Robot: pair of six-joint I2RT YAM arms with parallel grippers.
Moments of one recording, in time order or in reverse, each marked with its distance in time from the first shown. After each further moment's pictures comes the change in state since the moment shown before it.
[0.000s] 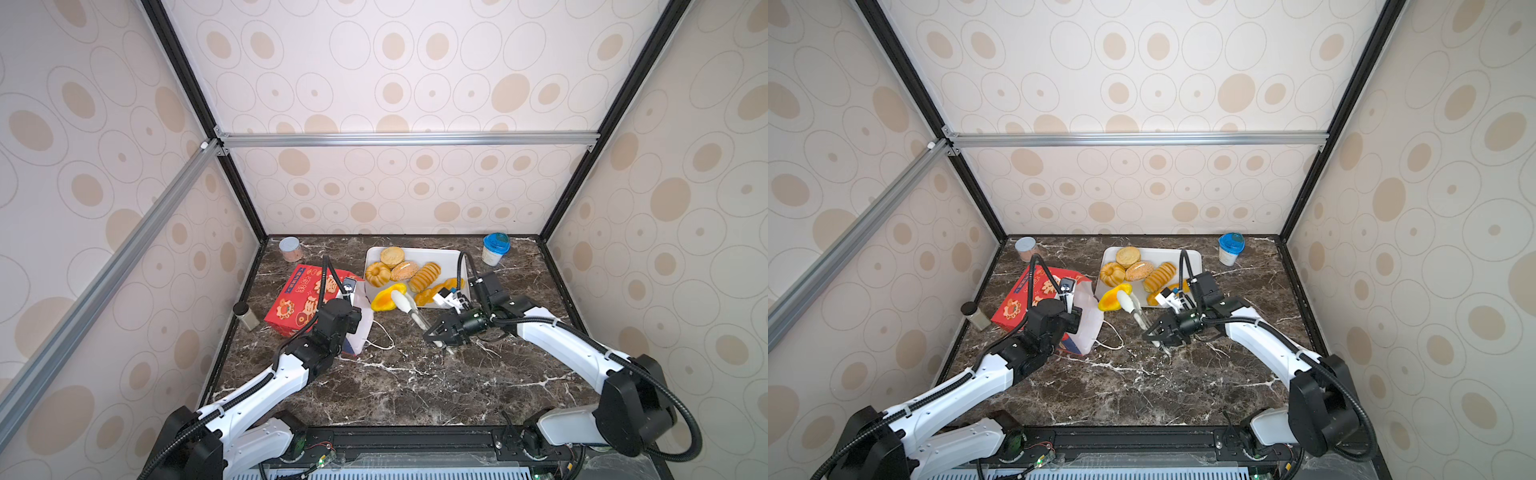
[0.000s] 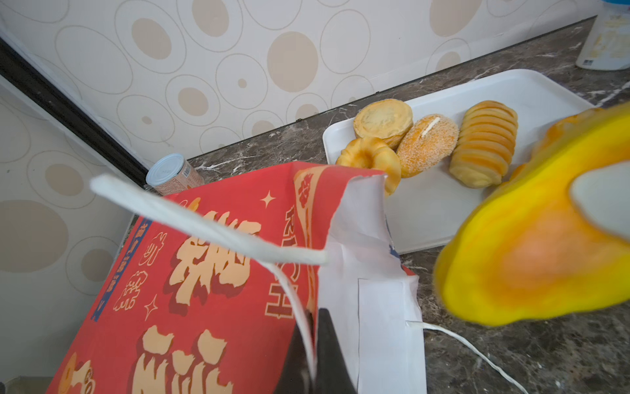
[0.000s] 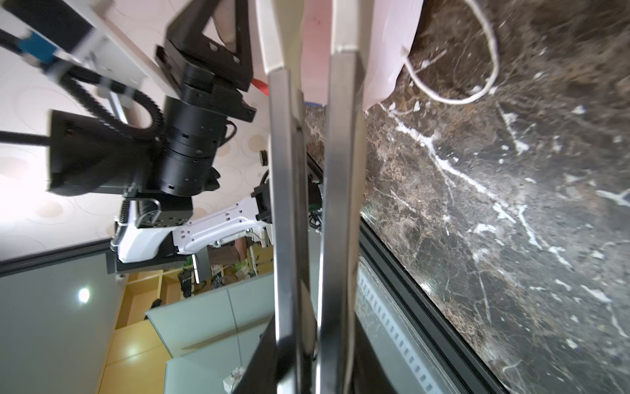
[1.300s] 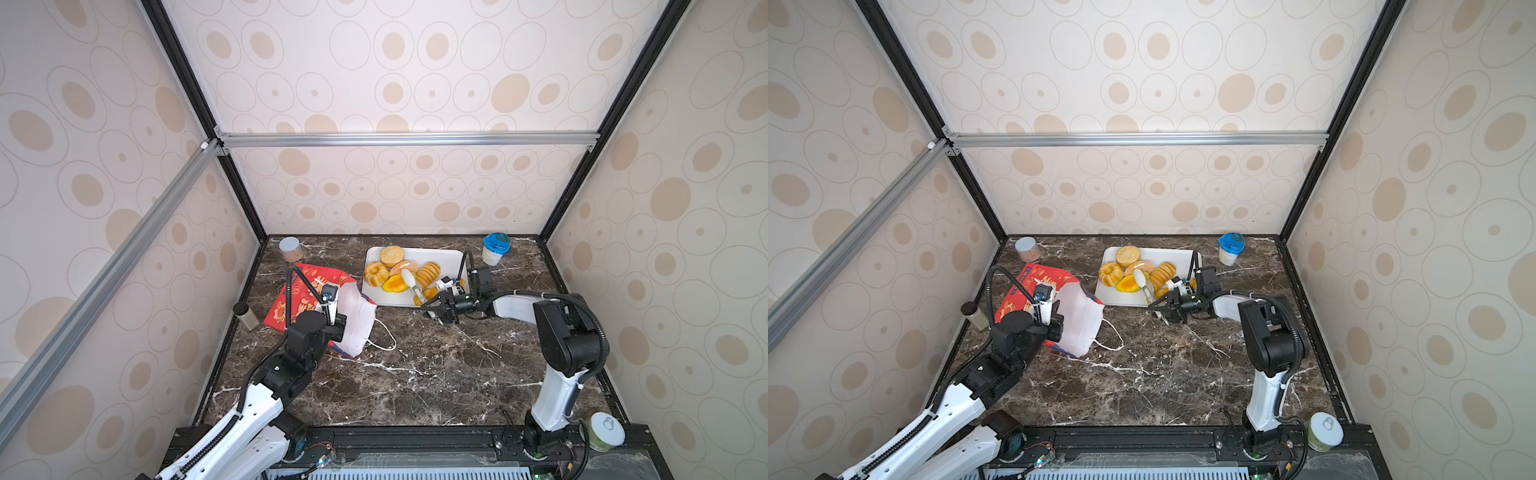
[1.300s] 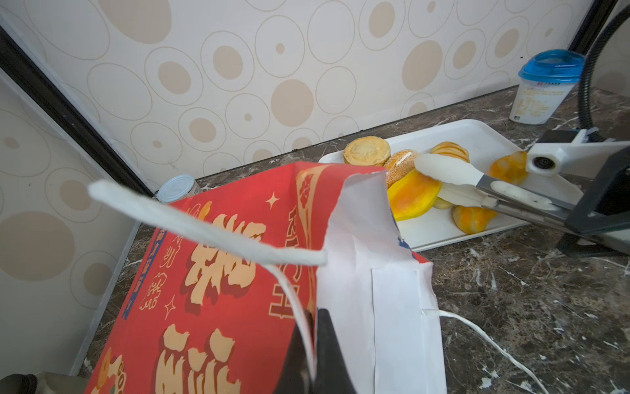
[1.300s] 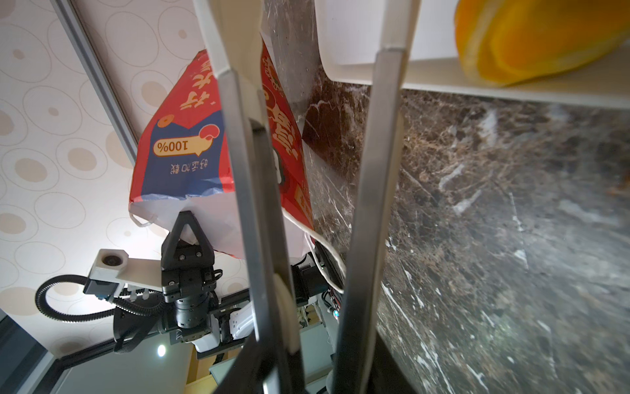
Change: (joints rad) left arm 0.051 -0.320 -0.047 -0.141 0.137 0.037; right arm -0.138 0.524 0.063 0.555 -0.107 0.229
